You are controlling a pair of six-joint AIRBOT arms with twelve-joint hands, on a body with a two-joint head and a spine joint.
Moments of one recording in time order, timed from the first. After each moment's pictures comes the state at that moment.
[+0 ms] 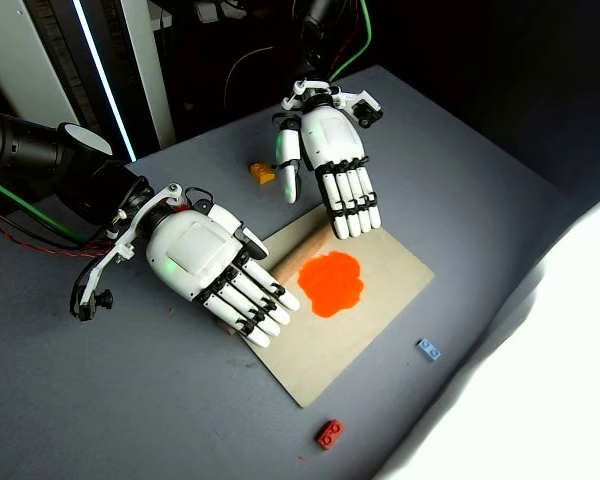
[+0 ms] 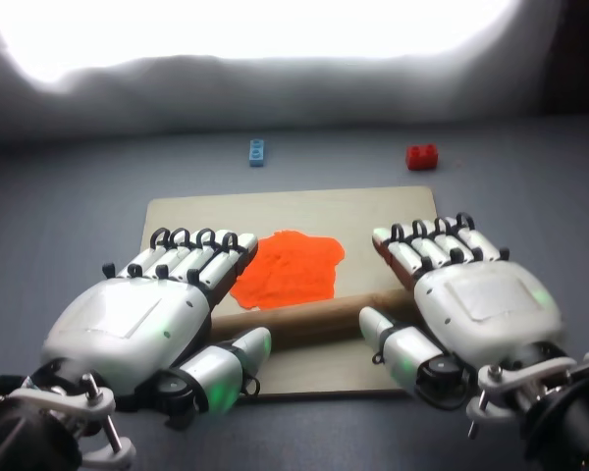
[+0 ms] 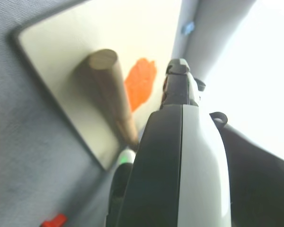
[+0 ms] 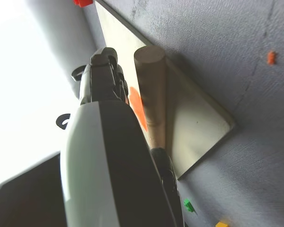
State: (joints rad) left arm 0.81 -1.04 0.70 -0.79 -1.00 1.49; right arm -0.73 -1.39 0.89 -2.18 -1.21 1.42
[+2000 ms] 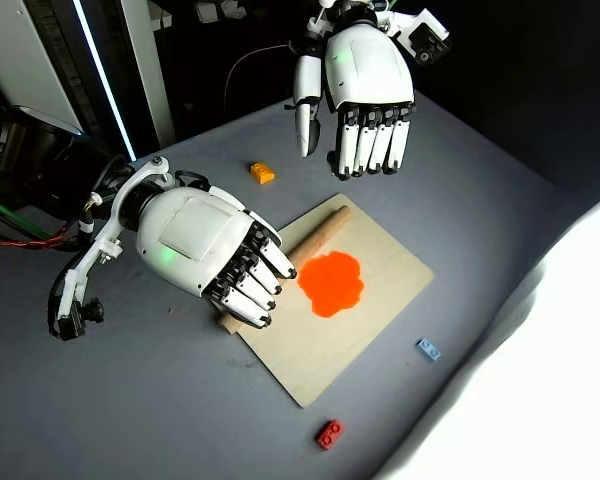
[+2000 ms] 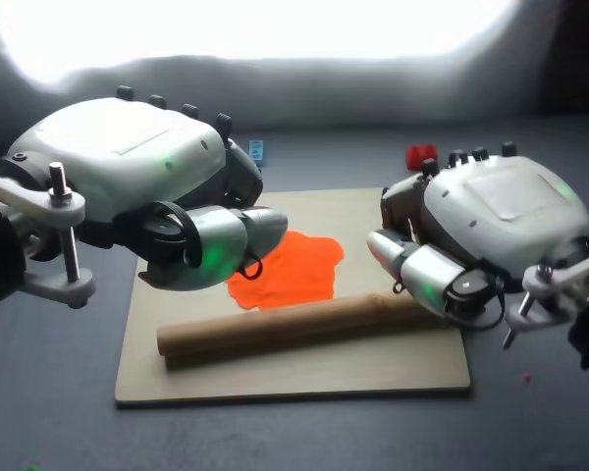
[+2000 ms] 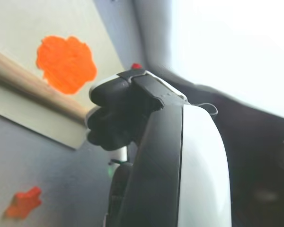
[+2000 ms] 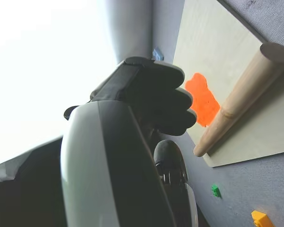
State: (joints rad) left arm 0.21 -0.74 0.59 -1.38 -0.43 2.31; right arm -0.59 -1.17 0.83 -2.38 -0.99 1.57
